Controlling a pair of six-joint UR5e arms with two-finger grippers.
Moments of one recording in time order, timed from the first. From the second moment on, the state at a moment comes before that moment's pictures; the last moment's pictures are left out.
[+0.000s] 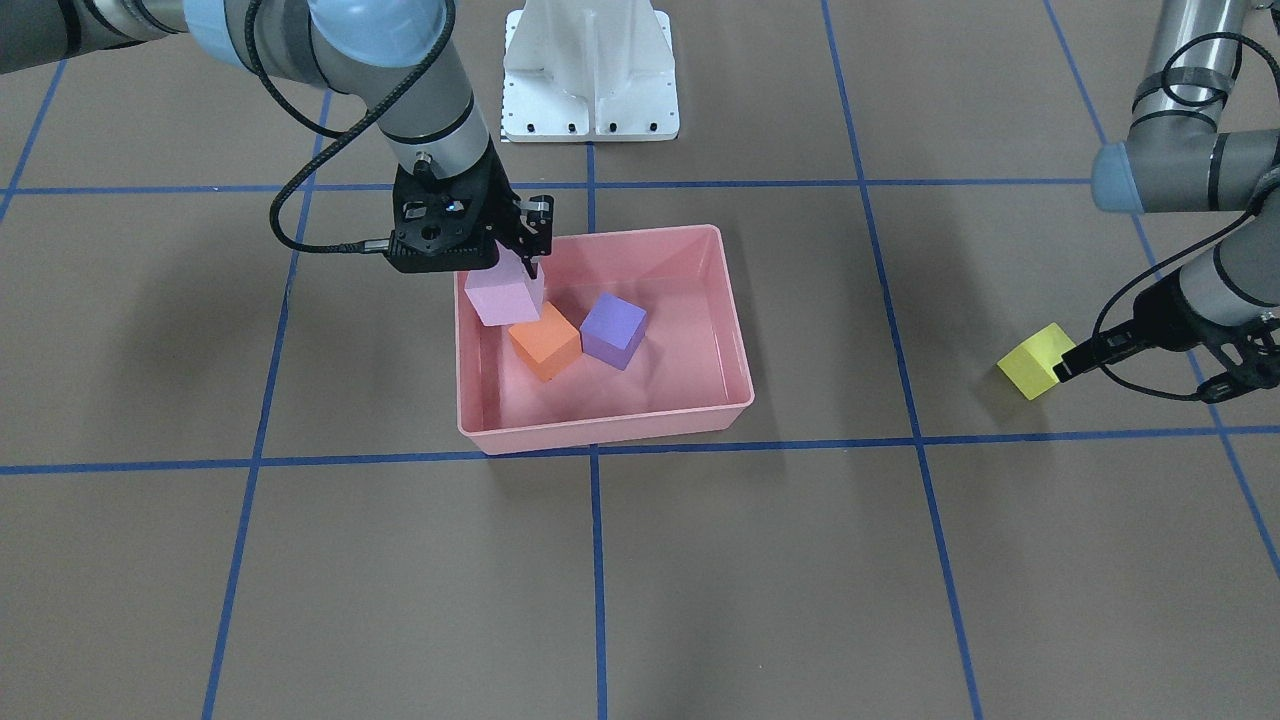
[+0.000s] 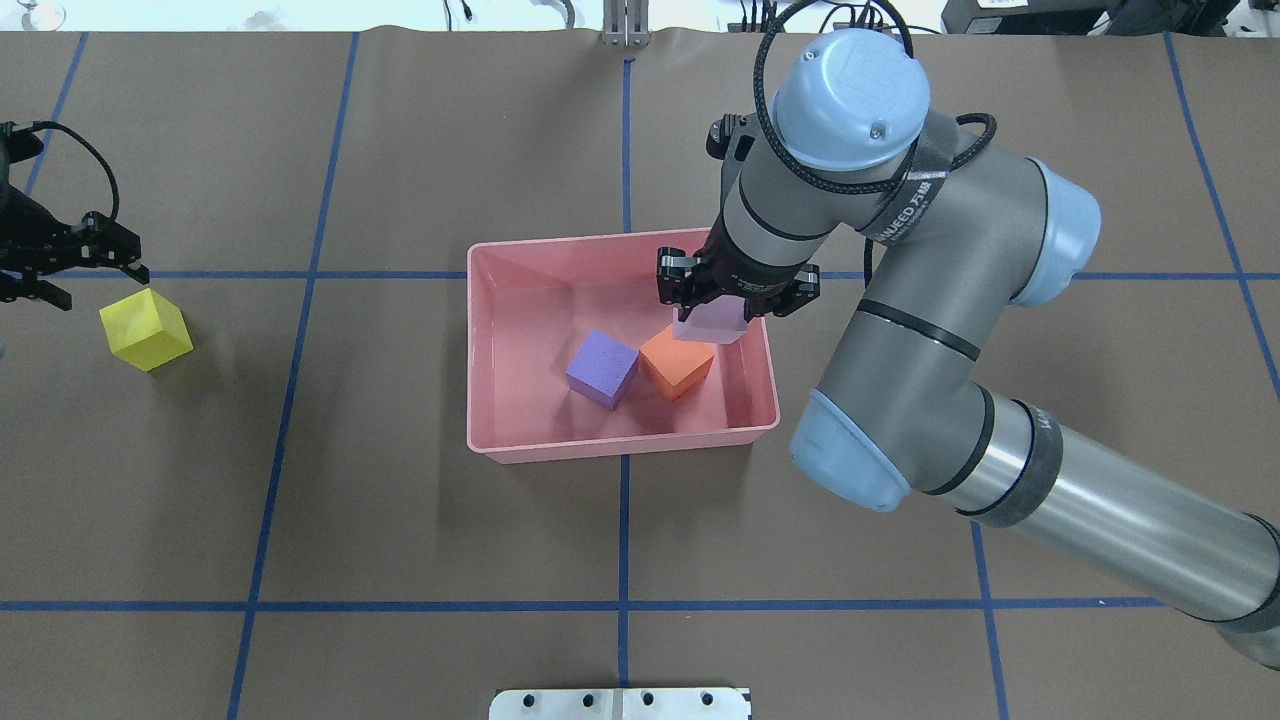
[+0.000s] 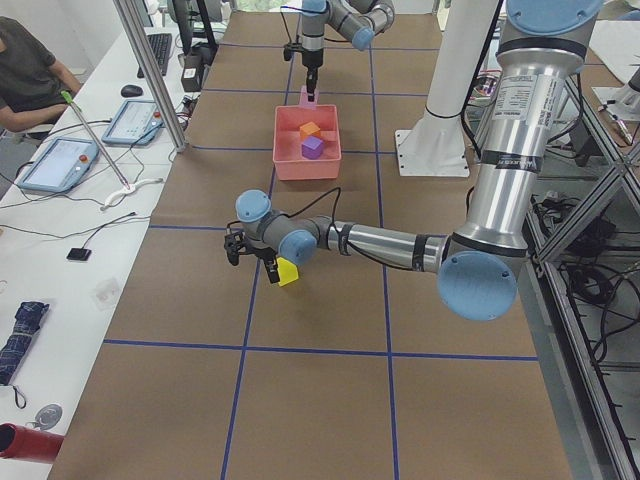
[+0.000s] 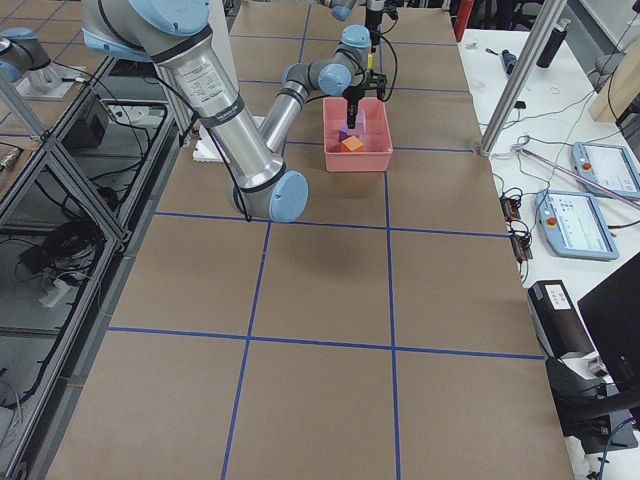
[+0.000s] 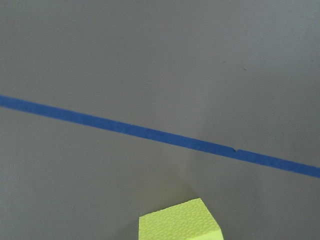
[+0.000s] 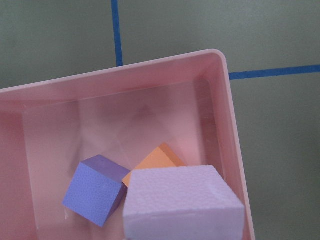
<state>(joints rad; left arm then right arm) -1.12 -1.74 -1.49 -1.97 -2.34 -1.01 0.66 -0.87 1.79 -1.67 2.03 1.20</state>
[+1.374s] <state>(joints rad) -1.05 -1.73 -1.47 -1.98 -2.34 -1.10 0.70 -0.91 1.75 -1.53 2.04 1.20</state>
